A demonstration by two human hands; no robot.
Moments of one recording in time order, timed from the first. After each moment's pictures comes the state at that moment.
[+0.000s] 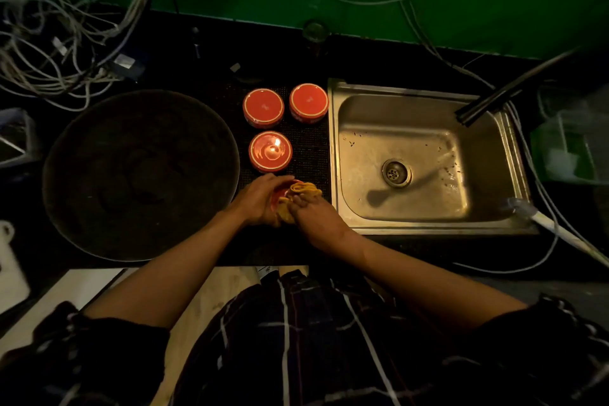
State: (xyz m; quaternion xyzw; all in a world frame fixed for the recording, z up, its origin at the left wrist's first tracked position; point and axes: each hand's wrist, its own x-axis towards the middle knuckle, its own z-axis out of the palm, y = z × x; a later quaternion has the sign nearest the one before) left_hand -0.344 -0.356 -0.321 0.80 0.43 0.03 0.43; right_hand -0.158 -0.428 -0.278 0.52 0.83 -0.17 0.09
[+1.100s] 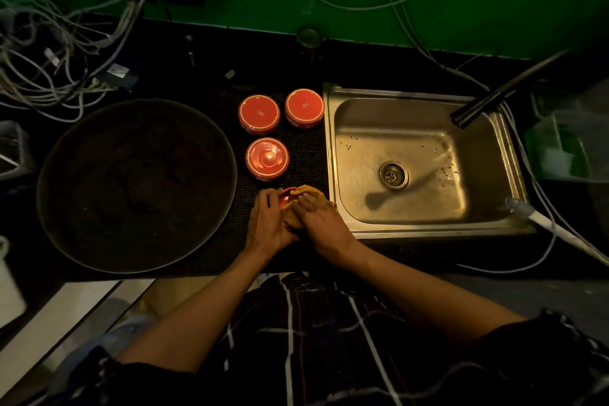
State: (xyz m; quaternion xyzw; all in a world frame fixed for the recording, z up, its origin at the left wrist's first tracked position) left_hand -0.307 -0.417 -0.317 0.72 0.58 0.12 0.37; right_hand -0.149 -0.431 -0.282 0.57 0.80 -0.17 0.07
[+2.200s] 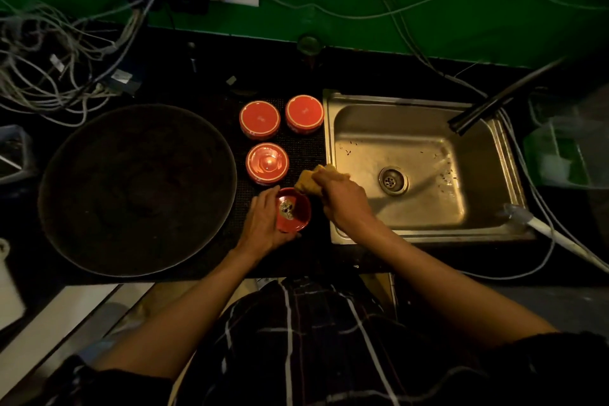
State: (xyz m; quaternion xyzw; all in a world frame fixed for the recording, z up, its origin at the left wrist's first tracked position) left_hand -0.319 -0.405 -0.316 0.74 0.54 0.14 0.39; right_hand -0.117 -0.399 -0.218 0.66 0.73 -0.18 -0.03
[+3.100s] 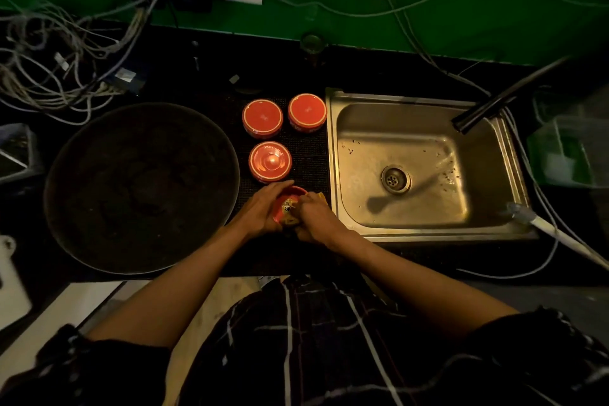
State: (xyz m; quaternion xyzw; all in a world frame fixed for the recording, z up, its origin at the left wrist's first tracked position) left_hand -0.343 -0.361 -0.325 0.78 0.42 0.12 0.46; right_hand -0.162 -0.412 -0.256 0.58 0.76 -0.27 0.06
